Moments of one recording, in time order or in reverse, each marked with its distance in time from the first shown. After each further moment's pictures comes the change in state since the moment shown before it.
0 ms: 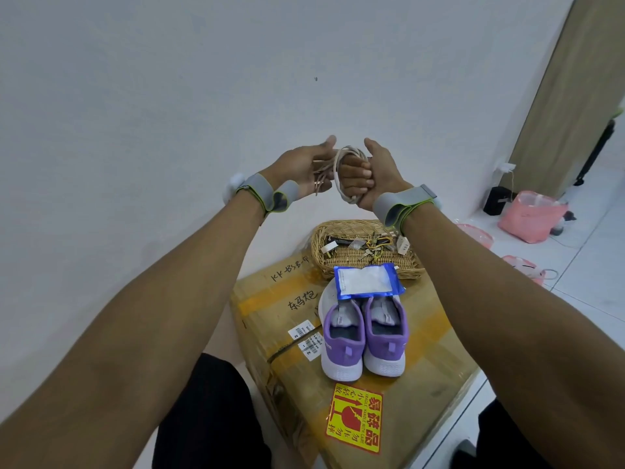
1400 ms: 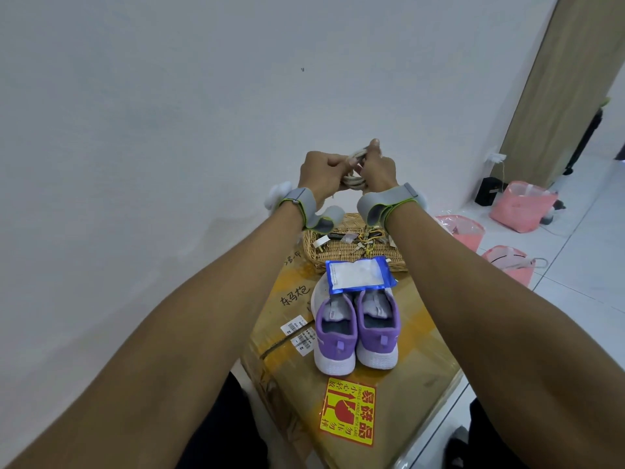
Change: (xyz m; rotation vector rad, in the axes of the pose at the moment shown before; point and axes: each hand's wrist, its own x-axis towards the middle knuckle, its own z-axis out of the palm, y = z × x) left_hand 0.032 -0.049 0.051 0.268 0.285 0.220; right_hand 0.023 0.009 -0.038 -0.400 0.877 -0.491
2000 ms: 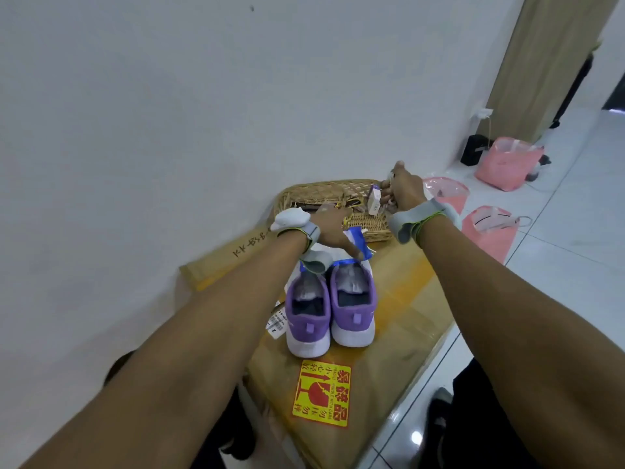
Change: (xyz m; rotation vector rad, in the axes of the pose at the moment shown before) left_hand -0.020 -0.112 0.076 1.069 -0.703 -0.089; right_hand 0.033 0.076 -0.127 -0.098 0.145 0.275
